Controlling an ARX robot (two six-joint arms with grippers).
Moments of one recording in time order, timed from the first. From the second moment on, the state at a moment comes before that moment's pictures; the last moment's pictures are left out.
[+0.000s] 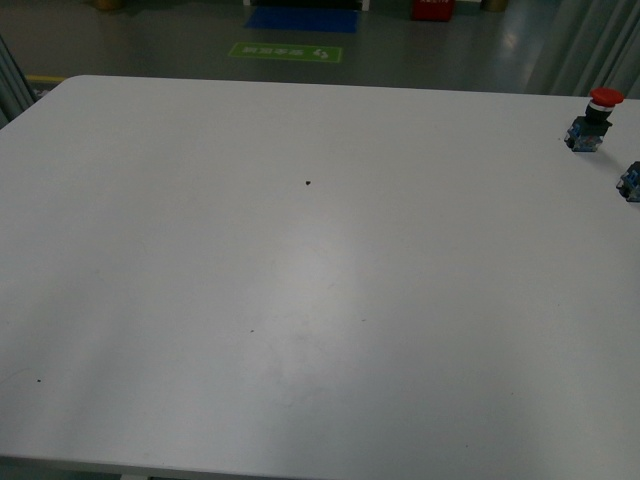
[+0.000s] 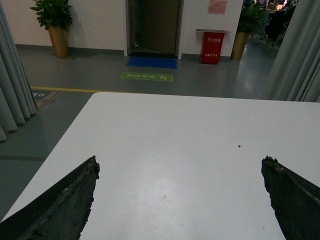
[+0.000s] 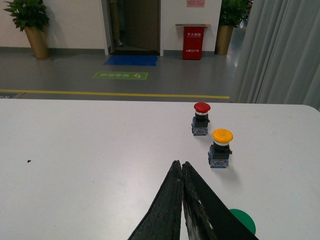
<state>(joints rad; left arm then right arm) 0.00 0.00 0.02 0.00 0.00 -0.01 0.00 1.03 0.07 0.95 0.00 0.00</state>
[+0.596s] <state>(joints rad) 0.00 0.00 0.02 0.00 0.00 -0.01 0.00 0.53 0.00 0.52 0.00 0.00</state>
